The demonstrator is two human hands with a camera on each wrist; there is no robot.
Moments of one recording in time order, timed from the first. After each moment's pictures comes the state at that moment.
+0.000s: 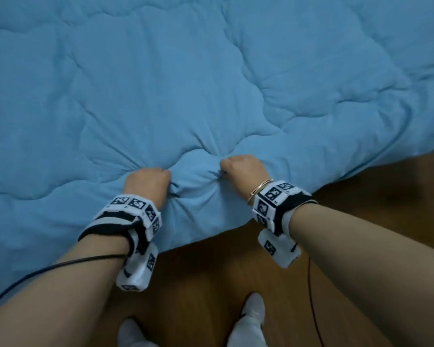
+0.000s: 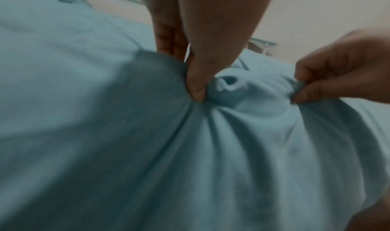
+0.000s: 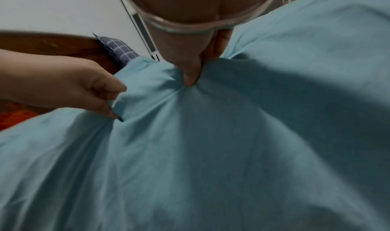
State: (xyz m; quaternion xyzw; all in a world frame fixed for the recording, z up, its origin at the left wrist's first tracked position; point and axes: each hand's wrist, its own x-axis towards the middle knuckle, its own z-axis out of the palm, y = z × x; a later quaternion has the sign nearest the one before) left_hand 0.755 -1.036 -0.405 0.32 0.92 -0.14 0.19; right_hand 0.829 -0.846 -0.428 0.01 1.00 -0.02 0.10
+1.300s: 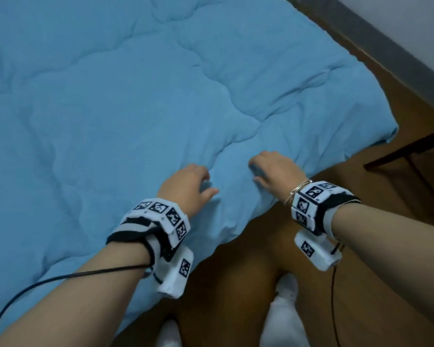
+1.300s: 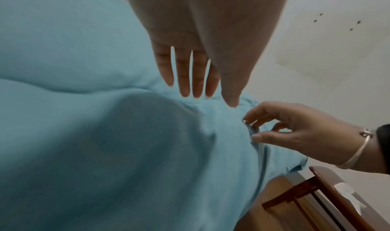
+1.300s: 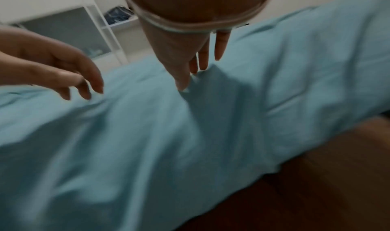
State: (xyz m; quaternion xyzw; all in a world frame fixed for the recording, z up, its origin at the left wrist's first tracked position) left_hand 0.820 -0.574 -0.381 0.43 0.85 0.10 0.28; right_hand 0.956 -0.400 -0.398 0.23 0.96 -0.11 0.15
